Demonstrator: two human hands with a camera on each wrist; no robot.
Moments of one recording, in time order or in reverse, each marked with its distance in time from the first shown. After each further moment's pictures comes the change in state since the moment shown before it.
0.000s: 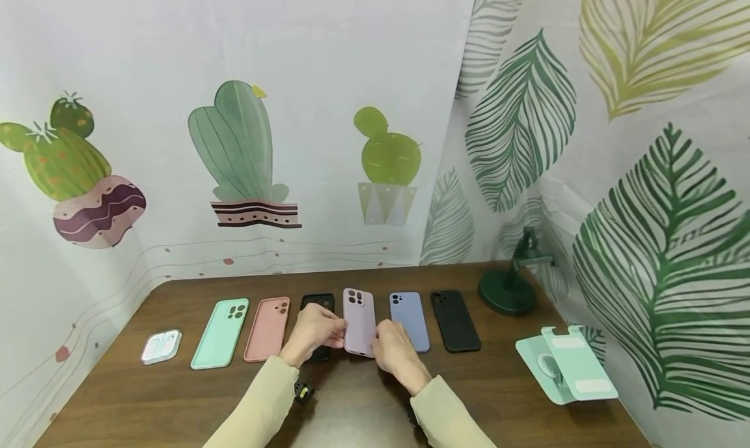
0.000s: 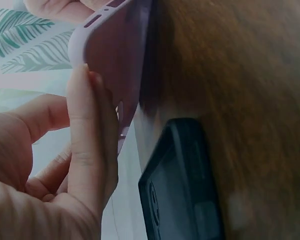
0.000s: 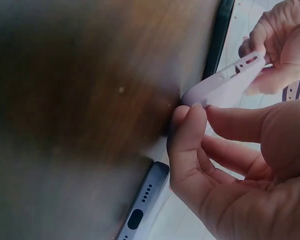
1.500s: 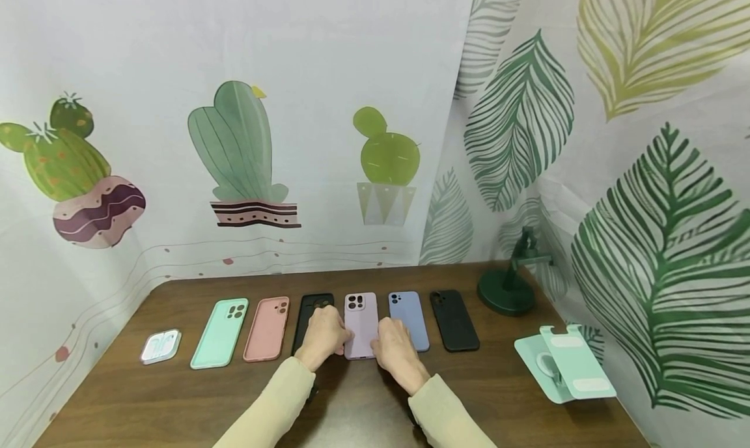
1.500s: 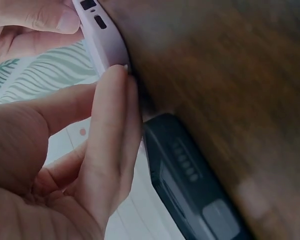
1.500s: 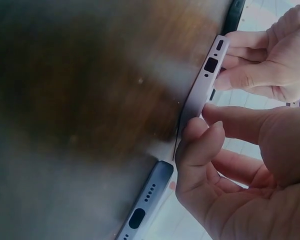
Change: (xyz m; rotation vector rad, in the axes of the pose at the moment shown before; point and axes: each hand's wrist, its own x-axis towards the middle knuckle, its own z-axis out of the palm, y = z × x) left_hand 0.054 -0.058 0.030 0.648 0.196 0.228; right_hand -0.001 -0.005 -0.001 -0.094 0.074 0.051
